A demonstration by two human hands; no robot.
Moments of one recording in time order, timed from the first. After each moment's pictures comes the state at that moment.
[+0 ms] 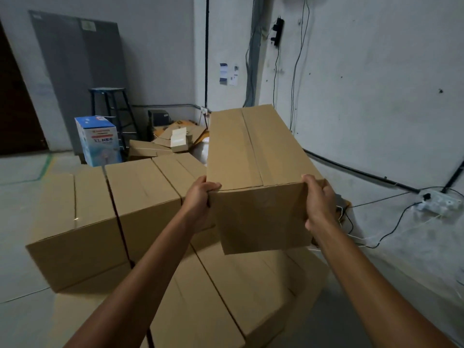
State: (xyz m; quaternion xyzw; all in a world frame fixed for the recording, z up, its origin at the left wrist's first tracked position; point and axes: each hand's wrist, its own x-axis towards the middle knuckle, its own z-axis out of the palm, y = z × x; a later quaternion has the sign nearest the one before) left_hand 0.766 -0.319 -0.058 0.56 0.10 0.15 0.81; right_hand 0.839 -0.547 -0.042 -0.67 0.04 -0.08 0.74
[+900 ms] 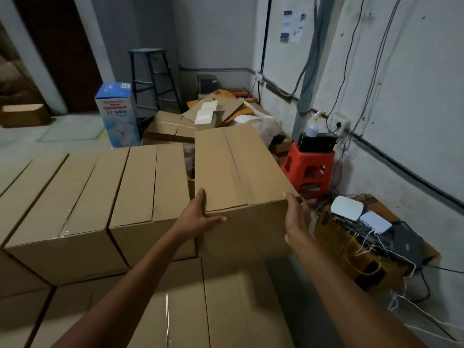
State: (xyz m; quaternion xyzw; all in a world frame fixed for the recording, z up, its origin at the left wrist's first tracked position) left_hand 1.226 -0.321 -0.165 0.82 0.28 0.12 0.50; right_hand 1.395 -0.502 -0.169 -0.70 0.01 0.11 0.70
